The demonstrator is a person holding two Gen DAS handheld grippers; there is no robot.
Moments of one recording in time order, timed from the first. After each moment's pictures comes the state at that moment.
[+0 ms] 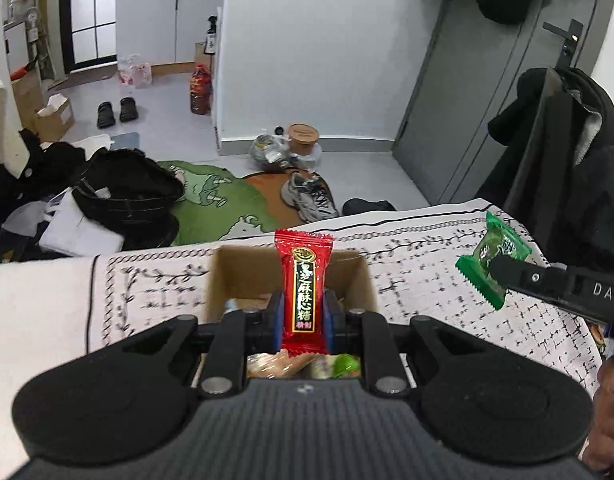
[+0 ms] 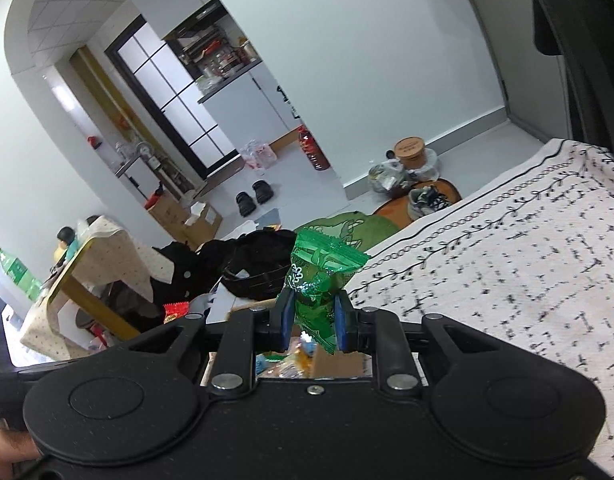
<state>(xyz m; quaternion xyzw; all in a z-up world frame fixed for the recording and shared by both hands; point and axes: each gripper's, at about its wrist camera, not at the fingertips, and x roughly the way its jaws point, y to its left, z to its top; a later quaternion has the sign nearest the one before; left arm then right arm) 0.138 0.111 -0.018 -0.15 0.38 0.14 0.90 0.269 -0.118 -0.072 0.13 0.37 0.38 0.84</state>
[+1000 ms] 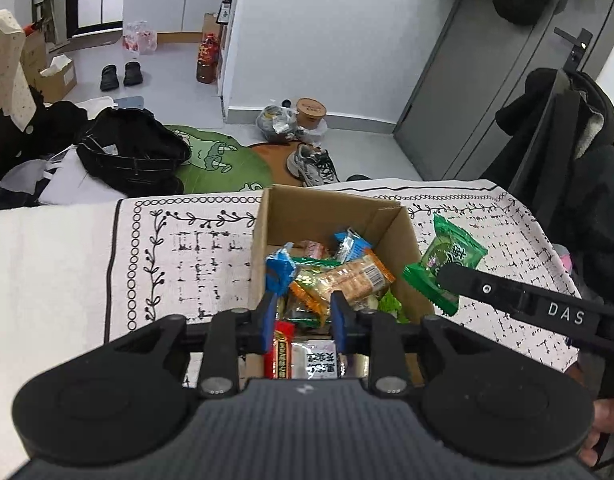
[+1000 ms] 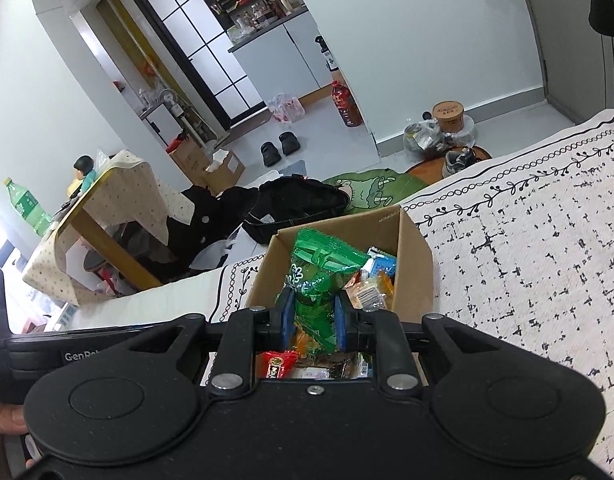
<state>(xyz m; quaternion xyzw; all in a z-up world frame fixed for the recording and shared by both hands) 0.084 0.154 -0.045 -0.19 0.40 0.13 0.89 0.208 -0.061 -0.093 0.08 0.39 0.42 0.81</state>
